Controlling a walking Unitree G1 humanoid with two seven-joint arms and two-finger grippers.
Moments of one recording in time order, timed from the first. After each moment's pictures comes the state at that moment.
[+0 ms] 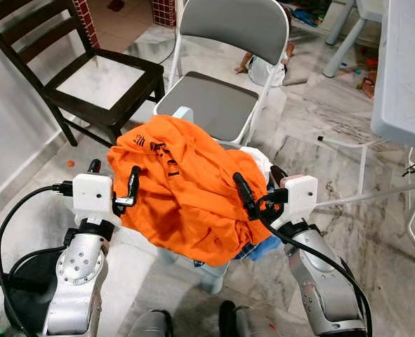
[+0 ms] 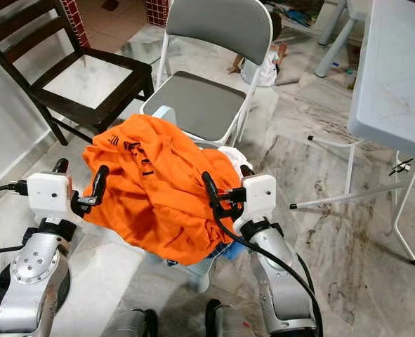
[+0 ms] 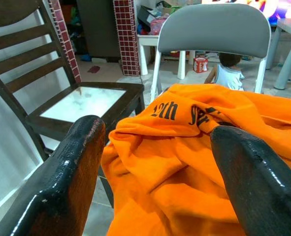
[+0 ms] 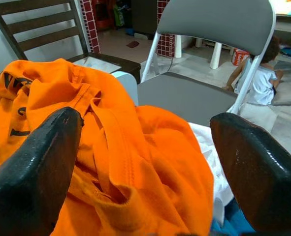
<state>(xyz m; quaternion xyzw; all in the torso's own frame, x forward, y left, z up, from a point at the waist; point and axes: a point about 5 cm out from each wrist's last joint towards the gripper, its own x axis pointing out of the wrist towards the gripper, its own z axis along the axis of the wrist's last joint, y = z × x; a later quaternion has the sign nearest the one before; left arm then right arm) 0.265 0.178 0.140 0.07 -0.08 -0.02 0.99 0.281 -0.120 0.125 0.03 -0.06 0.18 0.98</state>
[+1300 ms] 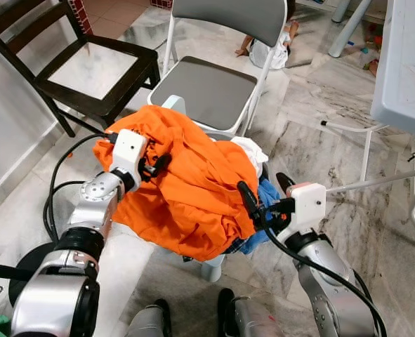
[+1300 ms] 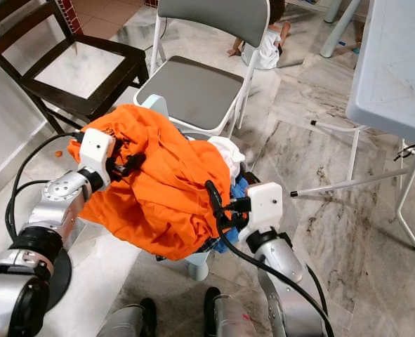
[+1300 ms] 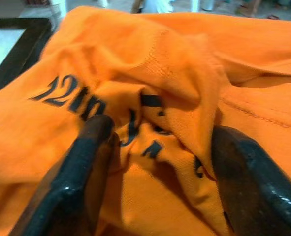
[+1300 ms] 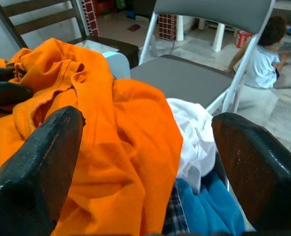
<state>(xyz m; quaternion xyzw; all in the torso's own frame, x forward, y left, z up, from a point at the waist) 0.375 0.188 0.131 0.08 0.05 -0.18 0.98 0.264 -0.122 0.136 0.02 -0.05 0.18 0.98</state>
